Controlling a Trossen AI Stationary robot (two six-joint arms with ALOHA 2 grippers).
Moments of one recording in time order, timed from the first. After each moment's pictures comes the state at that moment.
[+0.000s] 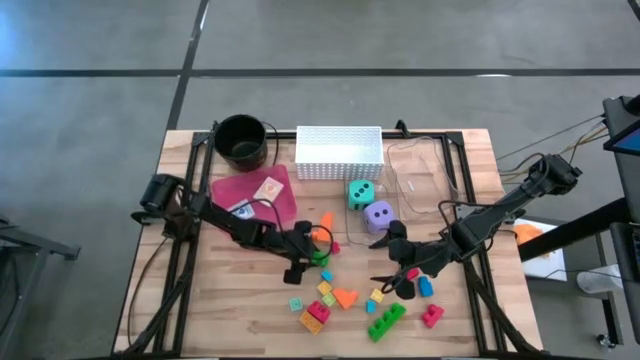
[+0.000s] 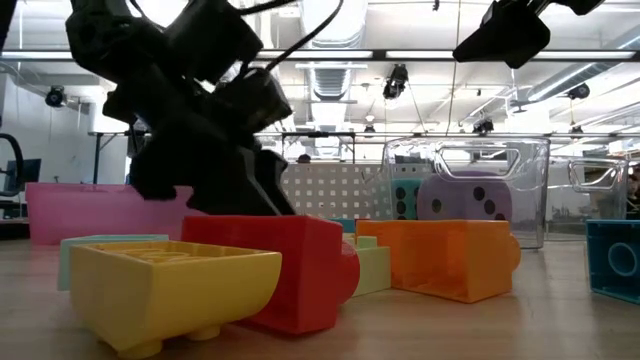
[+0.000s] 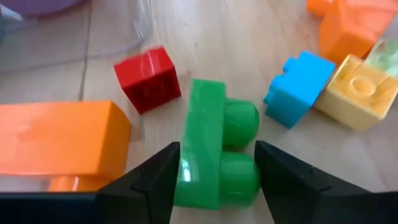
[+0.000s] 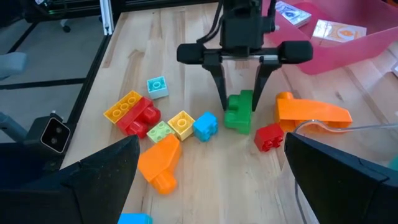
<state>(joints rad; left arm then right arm) -0.21 1.84 0.75 0.33 -0.03 0.00 0.56 1.23 0.77 -0.14 0.42 0.45</state>
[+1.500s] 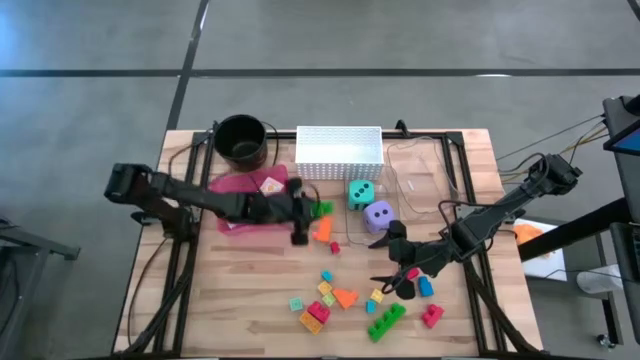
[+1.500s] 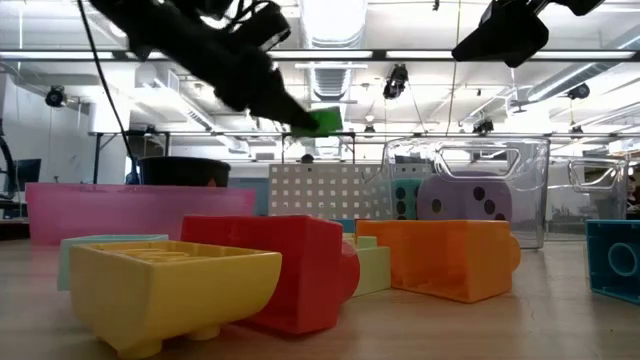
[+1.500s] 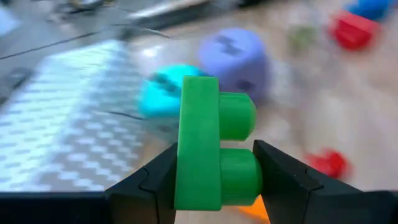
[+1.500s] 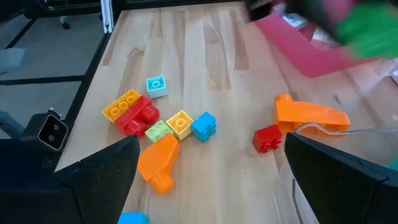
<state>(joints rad) -0.04 1.51 0.81 0.19 -0.30 0.18 0.56 1.23 0.77 -0.14 0.42 0.43</state>
